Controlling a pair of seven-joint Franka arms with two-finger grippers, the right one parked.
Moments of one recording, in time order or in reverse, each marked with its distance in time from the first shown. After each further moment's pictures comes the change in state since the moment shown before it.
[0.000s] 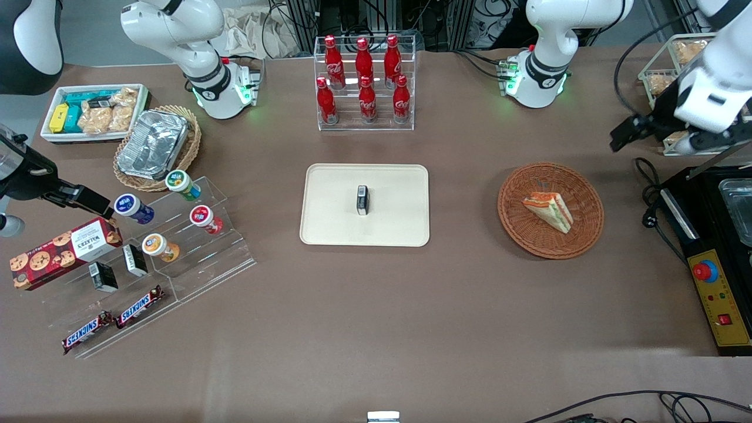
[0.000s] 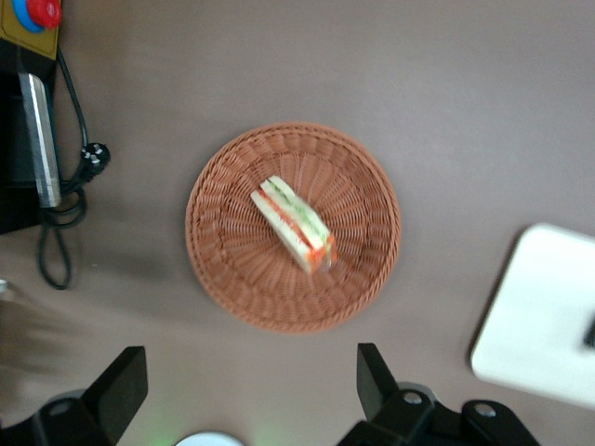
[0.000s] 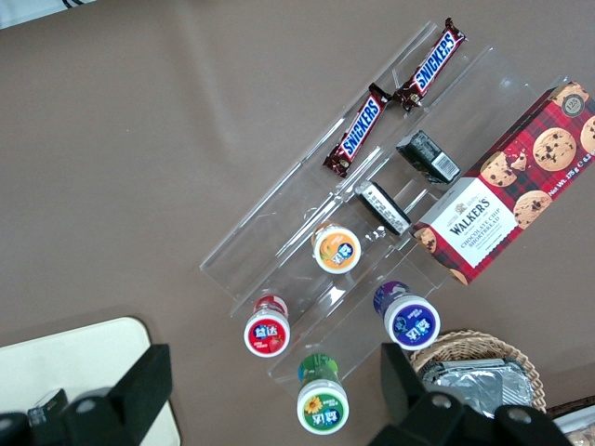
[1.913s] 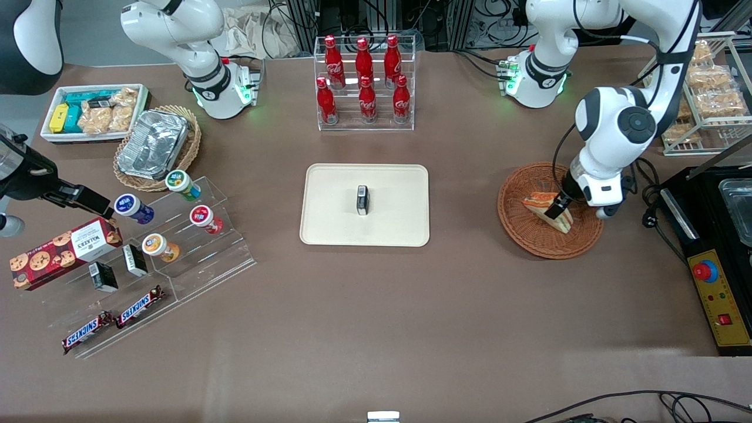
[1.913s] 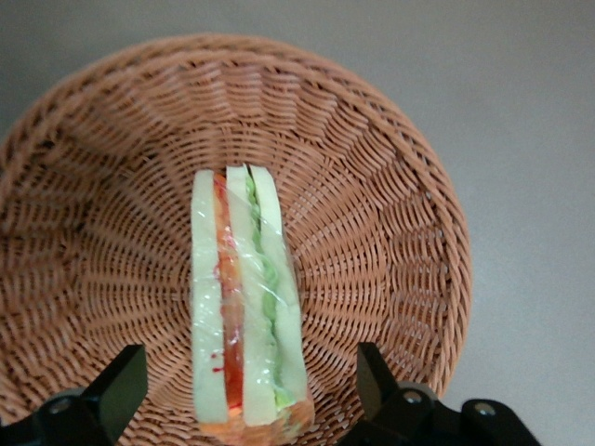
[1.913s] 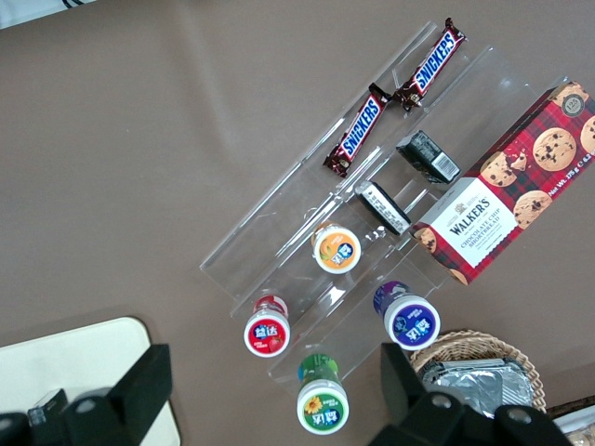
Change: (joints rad) arm -0.088 0.312 -0.014 -0.432 0.000 0.801 -0.659
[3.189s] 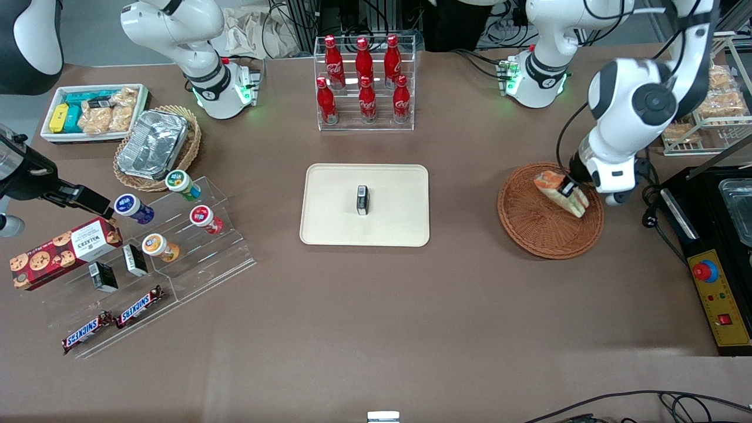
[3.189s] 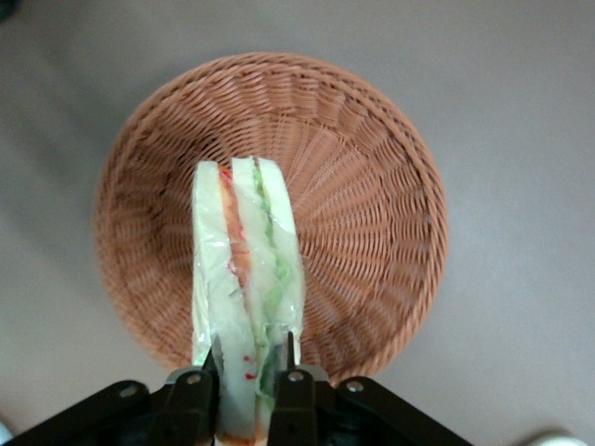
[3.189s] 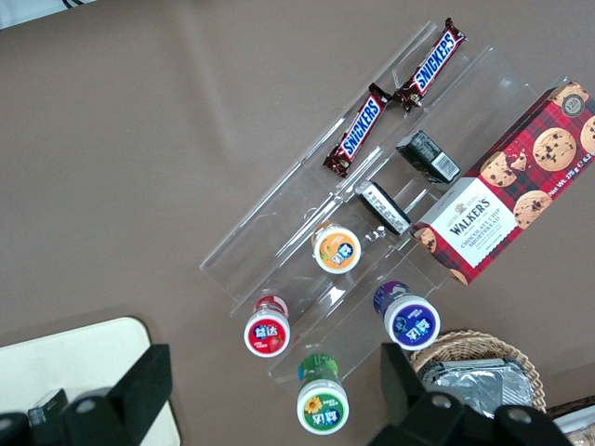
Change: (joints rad) arm -0.017 -0.184 -0.027 0.180 0.048 -0.490 -0.046
